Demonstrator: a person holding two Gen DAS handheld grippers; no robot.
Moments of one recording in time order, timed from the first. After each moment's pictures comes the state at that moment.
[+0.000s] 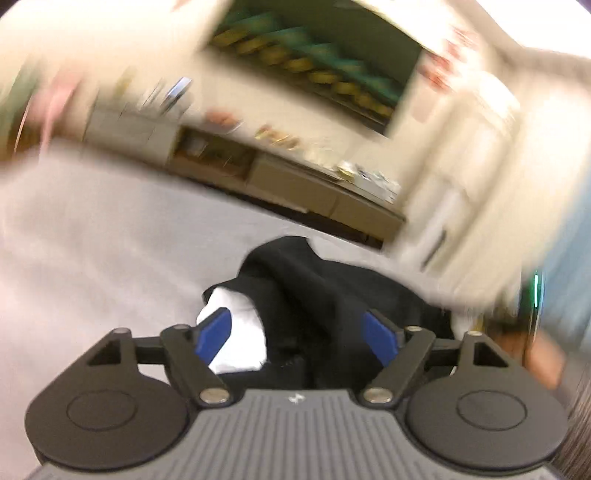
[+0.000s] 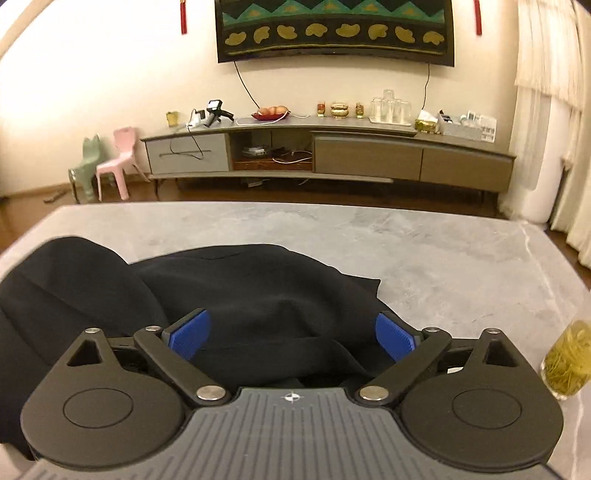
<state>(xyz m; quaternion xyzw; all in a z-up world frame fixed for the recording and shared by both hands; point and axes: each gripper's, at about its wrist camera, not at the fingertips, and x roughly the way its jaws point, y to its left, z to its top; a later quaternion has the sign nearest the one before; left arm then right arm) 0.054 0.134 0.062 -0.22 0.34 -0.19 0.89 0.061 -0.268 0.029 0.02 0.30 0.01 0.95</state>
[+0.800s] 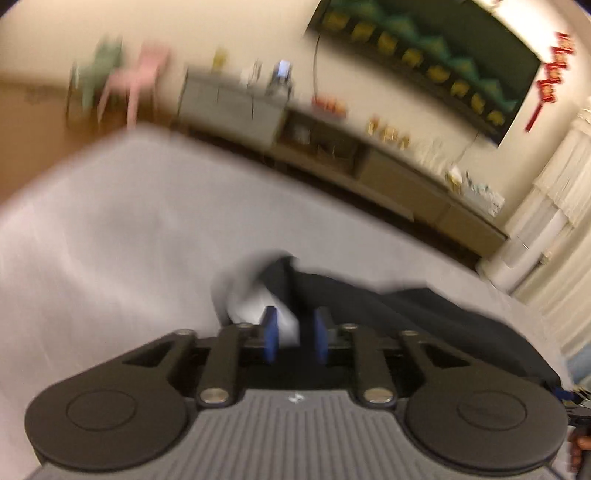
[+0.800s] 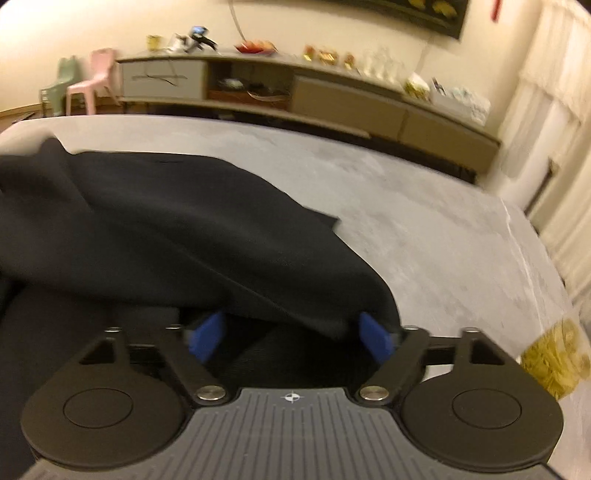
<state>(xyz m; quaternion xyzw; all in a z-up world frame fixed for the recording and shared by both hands) 0.148 0.188 0.051 -0.18 0.38 -0.07 0.90 0.111 -0.297 -0.023 -0.07 0.38 -0.03 0.92</state>
